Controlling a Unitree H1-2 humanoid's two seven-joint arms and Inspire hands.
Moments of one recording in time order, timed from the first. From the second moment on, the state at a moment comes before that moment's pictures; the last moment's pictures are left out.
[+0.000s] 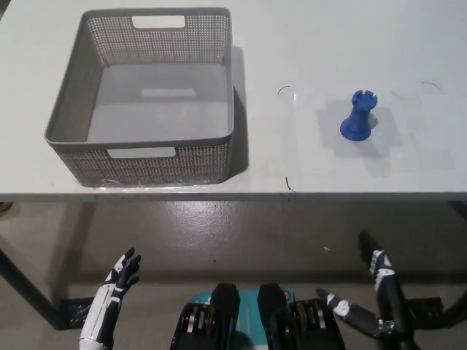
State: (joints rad) left_arm 0.01 0.13 0.00 0.27 0.04 -0.30 -0.03; right_arm 0.03 -0.01 0.05 0.18 -0.13 -0.39 -0.08
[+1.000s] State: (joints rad) left_arm 0.02 0.14 0.00 0.28 0.05 -0.32 -0.06; right_arm -0.41 -0.12 -0.11 0.13 -0.24 -0.23 -0.20
